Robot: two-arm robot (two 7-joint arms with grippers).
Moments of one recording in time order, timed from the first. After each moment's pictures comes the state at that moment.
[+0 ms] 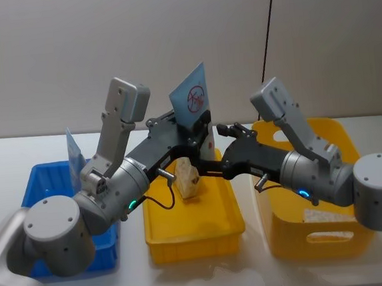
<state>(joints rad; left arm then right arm) -0.58 0.10 0.47 -1.34 -0.32 0.03 -0.39 0.54 0.32 -0.37 -1.36 0.19 0.22 0.57</state>
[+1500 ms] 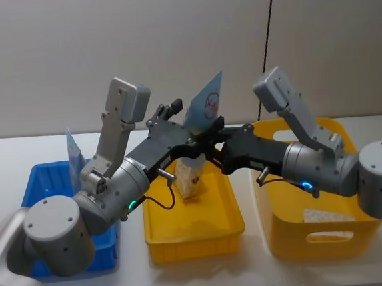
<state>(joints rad) -0.58 0.10 0.47 -1.34 -0.32 0.03 -0.39 0.58 0.35 -0.39 -1.35 0.27 0.22 0.64</state>
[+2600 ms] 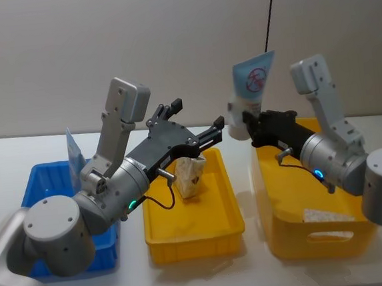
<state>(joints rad) -0.58 0.10 0.47 -1.34 -0.32 0.03 -0.39 0.54 0.28 -0.28 -1.34 0.27 0.28 0.30</state>
